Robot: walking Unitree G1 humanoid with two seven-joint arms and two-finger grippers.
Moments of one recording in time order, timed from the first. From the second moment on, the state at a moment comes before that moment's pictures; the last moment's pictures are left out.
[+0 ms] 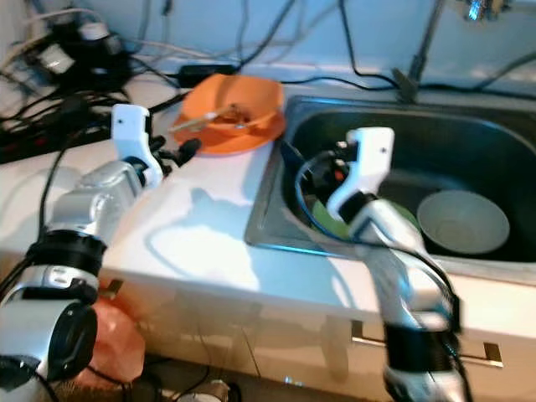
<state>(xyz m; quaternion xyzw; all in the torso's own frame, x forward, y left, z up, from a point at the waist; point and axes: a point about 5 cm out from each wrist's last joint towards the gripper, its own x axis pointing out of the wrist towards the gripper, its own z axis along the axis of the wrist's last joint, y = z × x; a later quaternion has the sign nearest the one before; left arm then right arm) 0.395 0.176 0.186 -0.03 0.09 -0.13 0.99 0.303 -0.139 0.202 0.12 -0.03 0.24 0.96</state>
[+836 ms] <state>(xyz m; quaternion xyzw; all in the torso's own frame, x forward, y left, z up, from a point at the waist) 0.404 0.164 0.182 0.05 0.11 -0.19 0.97 0.280 -0.153 0.209 0.15 -0.03 0.21 0.97</state>
